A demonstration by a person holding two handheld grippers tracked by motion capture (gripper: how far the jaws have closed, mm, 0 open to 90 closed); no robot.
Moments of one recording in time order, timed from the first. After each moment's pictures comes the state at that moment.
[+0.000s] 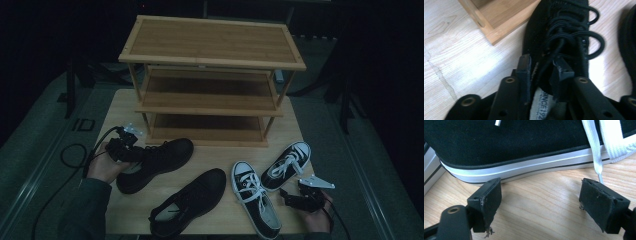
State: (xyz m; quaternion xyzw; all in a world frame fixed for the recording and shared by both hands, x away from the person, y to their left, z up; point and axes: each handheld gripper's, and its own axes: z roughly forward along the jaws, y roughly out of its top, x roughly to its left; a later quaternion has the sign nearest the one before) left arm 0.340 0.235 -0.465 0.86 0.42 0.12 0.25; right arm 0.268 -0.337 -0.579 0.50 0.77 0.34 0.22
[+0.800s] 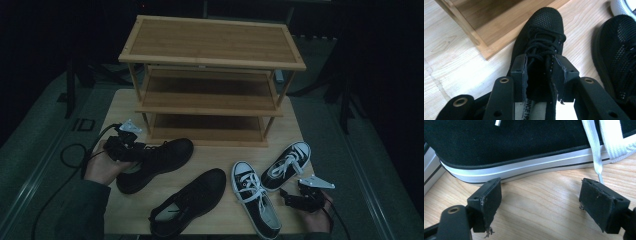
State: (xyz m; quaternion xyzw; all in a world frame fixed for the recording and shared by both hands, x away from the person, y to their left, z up) left arm 0.325 0.227 -0.436 0.86 0.40 0.13 0.30; right arm 0.268 -0.337 -0.579 0.50 0.77 0.34 0.22
